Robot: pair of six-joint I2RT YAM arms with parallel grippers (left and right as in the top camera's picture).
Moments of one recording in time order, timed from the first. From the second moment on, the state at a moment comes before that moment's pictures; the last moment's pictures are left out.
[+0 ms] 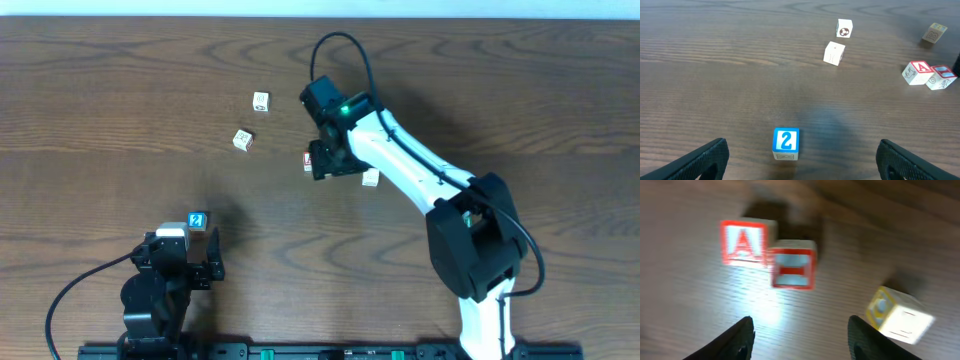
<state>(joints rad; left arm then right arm) 0.02 0.01 0.15 -0.57 0.07 -0.02 0.62 2.11 1.68 -0.99 -0.01 0.41</state>
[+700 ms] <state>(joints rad) 0.02 0.01 0.15 -0.57 0.07 -0.02 0.65 2.11 1.60 -0.91 0.09 0.29</state>
